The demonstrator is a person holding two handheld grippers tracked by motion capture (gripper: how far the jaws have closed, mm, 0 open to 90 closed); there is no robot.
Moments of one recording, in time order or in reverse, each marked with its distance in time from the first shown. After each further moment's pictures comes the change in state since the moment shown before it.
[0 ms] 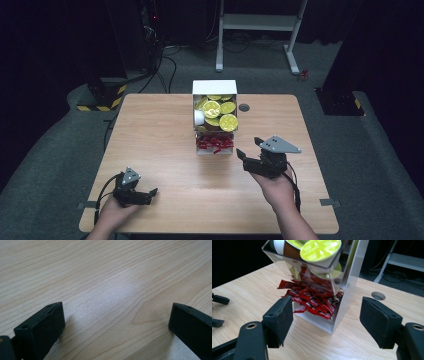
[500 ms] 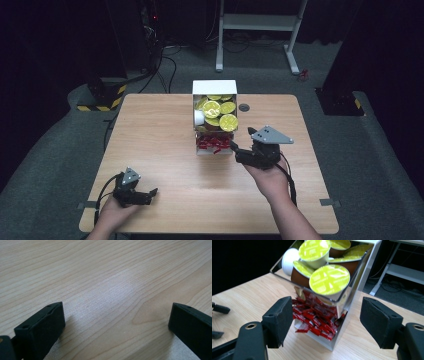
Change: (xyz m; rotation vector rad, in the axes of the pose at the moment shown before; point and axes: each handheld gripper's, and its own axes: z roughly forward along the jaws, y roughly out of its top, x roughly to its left) left arm 0.000 0.000 0.000 0.000 0.001 0.002; right arm 0.012 0.033 0.008 -0.035 -0.007 -0.054
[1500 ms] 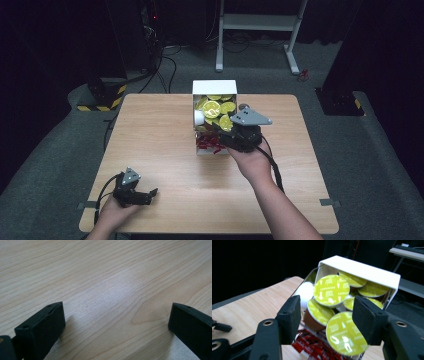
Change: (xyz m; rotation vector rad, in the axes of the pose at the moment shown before) left arm 0.001 0.000 0.000 0.003 -0.002 0.012; right arm 0.022 0.052 0.031 -0.037 0.016 -0.056
